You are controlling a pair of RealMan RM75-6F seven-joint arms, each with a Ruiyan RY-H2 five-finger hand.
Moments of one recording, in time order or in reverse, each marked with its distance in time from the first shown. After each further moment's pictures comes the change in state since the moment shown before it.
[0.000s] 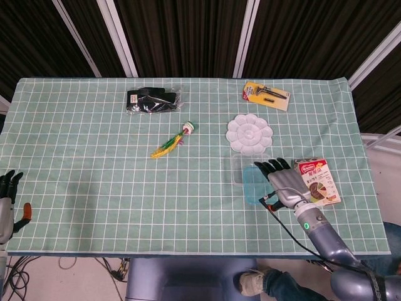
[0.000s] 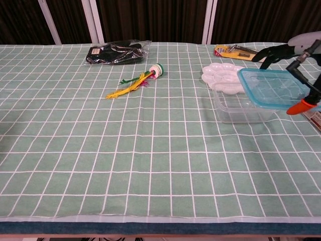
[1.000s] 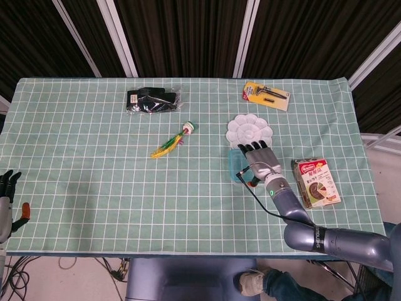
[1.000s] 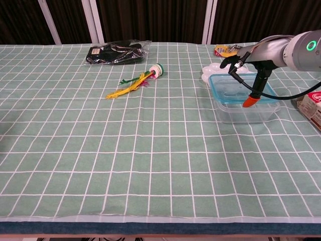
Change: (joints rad) left arm -0.004 0.010 -0.004 -0.004 -0.025 -0.014 -0.006; right arm 0.298 -0.282 -0.021 0.372 0.363 -0.057 -0.144
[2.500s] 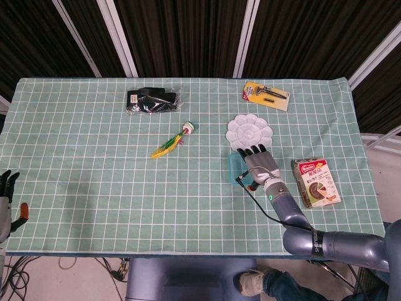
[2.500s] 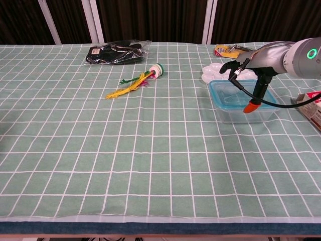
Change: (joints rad) left arm -0.003 -0.001 -0.002 -0.004 -0.021 0.005 0.030; right arm 0.012 -0.011 -0.045 -0.028 -0.014 0.042 0.013
